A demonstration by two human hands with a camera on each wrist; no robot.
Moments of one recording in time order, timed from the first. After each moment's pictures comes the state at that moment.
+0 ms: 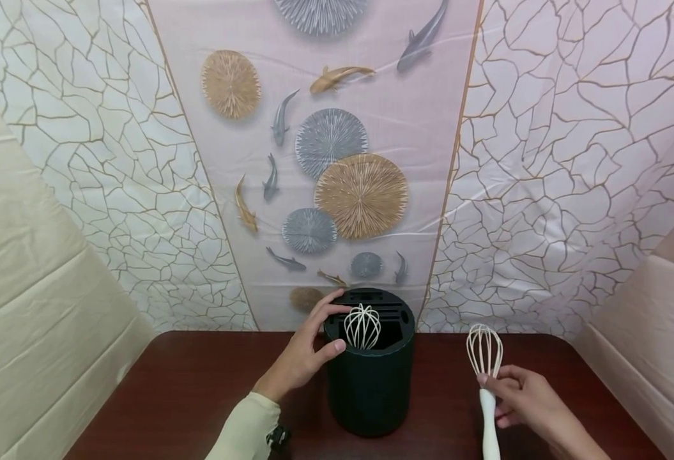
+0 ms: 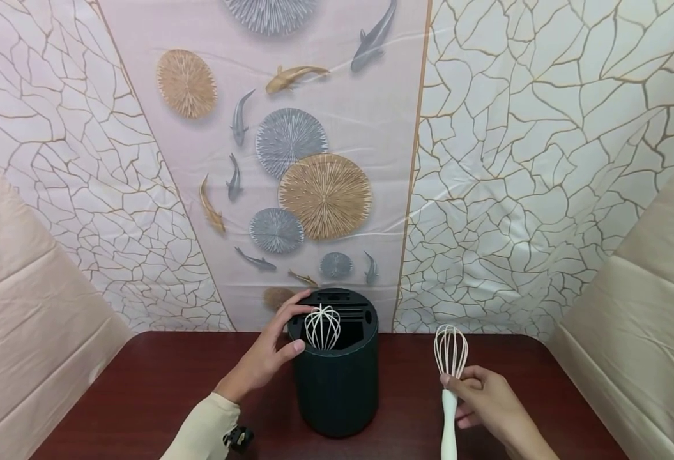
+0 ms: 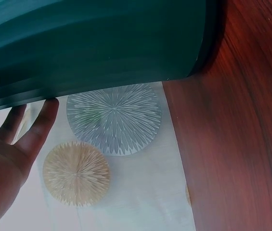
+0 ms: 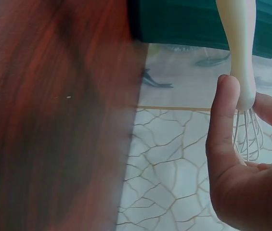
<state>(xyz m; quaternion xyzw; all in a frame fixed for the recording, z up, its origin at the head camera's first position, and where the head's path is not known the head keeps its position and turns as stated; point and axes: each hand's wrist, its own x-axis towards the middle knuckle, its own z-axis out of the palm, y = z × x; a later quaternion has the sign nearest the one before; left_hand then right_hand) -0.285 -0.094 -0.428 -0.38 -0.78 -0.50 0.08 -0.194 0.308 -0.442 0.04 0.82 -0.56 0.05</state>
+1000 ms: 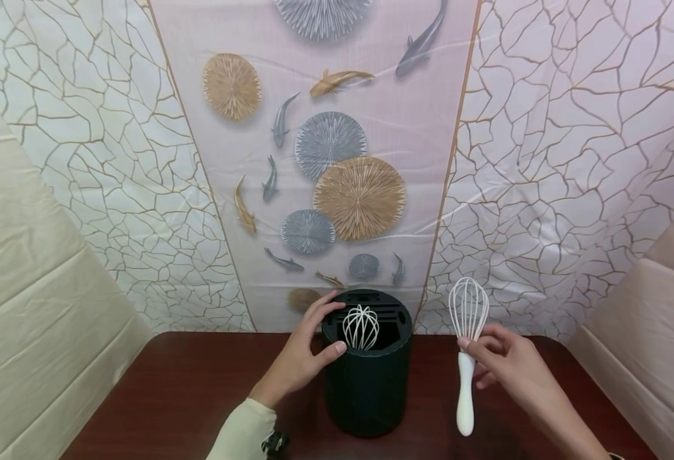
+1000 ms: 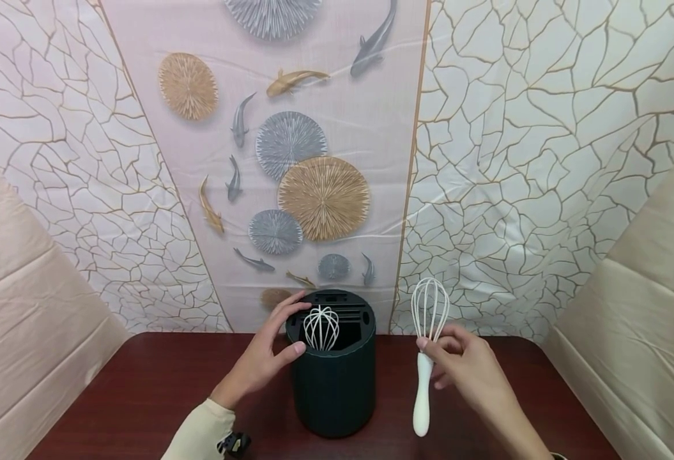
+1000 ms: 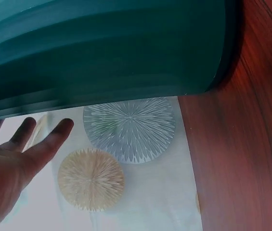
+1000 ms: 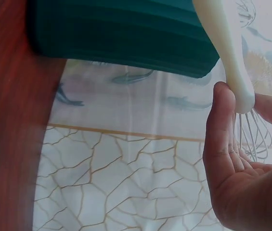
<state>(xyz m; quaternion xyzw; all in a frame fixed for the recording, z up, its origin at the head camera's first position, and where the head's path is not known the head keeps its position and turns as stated) -0.275 -0.093 -0.423 -0.35 -0.79 -0.48 0.12 -0.189 0.262 -0.369 -0.04 0.84 -0.53 -0.09</state>
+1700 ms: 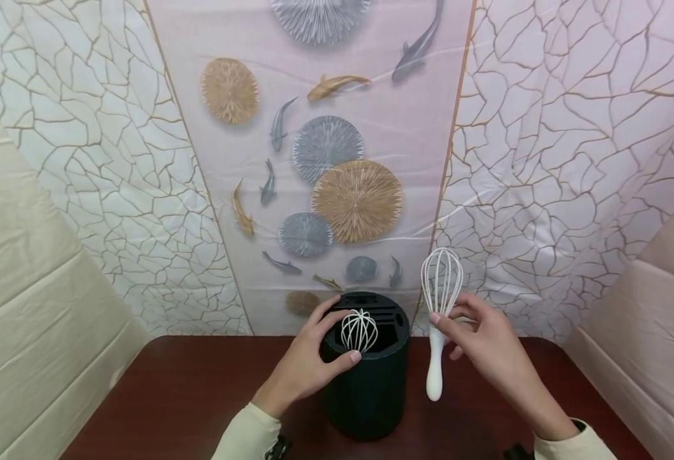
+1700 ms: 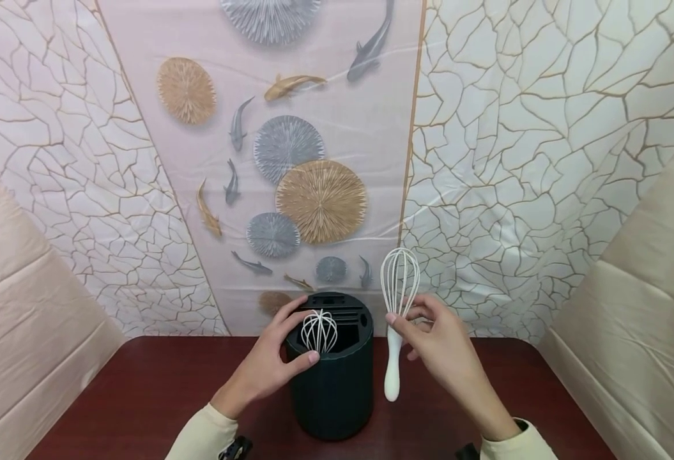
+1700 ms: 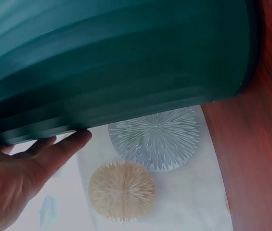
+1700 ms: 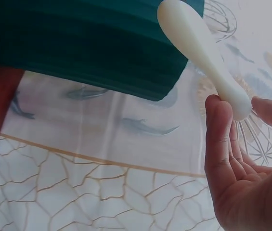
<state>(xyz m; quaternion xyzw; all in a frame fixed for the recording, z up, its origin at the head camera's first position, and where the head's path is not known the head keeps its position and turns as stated) -0.255 -0.075 -0.403 -0.29 -0.85 -0.43 0.11 -0.195 0.223 -0.323 -0.06 0.85 -0.50 -0.12</state>
